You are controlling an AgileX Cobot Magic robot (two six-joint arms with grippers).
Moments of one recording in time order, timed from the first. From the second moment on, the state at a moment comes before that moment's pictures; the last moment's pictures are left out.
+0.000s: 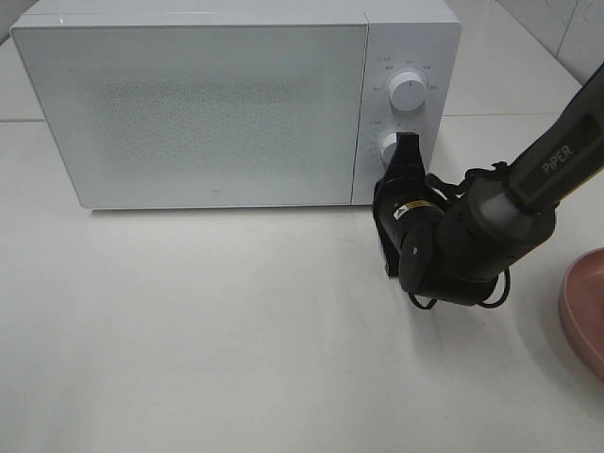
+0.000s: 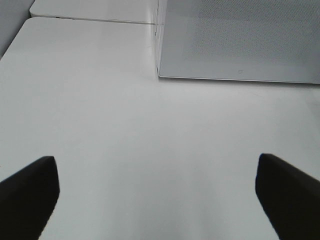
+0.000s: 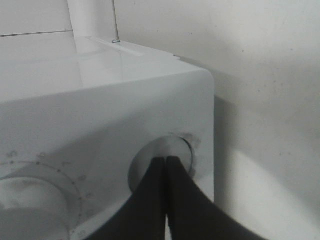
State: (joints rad) left arm 0.06 -0.01 -0.52 -0.15 1.09 0.06; right arm 0.56 2.21 -0.87 0.71 -1.00 1.41
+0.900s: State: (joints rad) left arm 0.06 -0.01 -0.52 -0.15 1.09 0.06; right arm 0.55 2.22 -0.94 0.79 -0.93 1.29
